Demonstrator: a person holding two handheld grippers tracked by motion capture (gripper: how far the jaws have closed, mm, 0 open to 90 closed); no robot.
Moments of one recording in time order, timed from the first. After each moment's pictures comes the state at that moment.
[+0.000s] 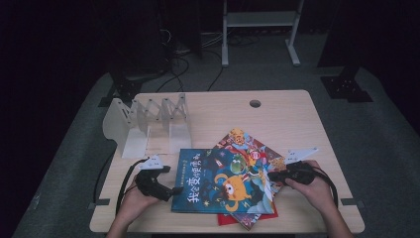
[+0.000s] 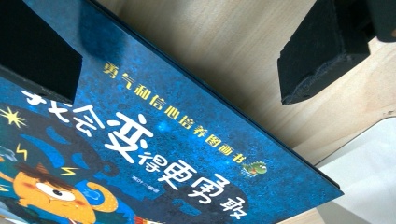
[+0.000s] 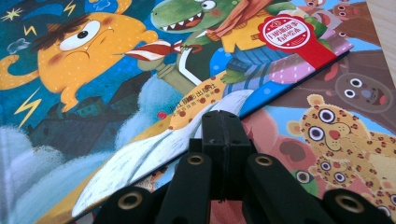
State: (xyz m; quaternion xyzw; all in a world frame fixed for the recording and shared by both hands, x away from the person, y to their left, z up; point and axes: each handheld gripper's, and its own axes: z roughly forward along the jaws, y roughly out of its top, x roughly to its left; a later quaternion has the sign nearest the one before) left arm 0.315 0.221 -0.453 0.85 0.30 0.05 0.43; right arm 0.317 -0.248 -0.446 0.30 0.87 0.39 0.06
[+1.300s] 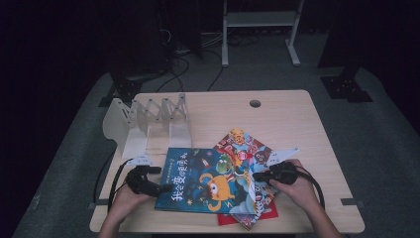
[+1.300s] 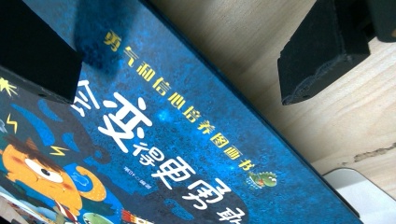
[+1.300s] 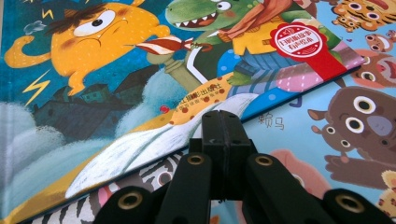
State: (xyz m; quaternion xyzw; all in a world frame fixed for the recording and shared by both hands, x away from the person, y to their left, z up) left arm 0.326 0.254 -0.464 0.83 0.35 0.01 0.44; right arm 0.320 -0.203 -0.445 0.26 0.88 0.39 0.06
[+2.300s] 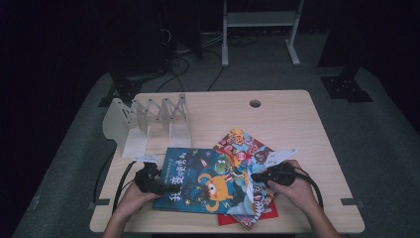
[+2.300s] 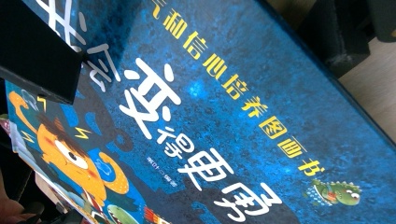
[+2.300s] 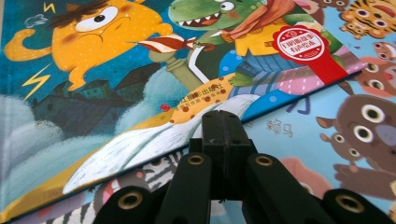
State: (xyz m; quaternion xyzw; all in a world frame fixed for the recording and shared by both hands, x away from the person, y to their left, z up) left arm 0.337 0.240 -0.477 0.81 0.35 -0.08 0.46; right arm 0.317 -0.197 -0.445 0.25 0.89 0.39 0.07
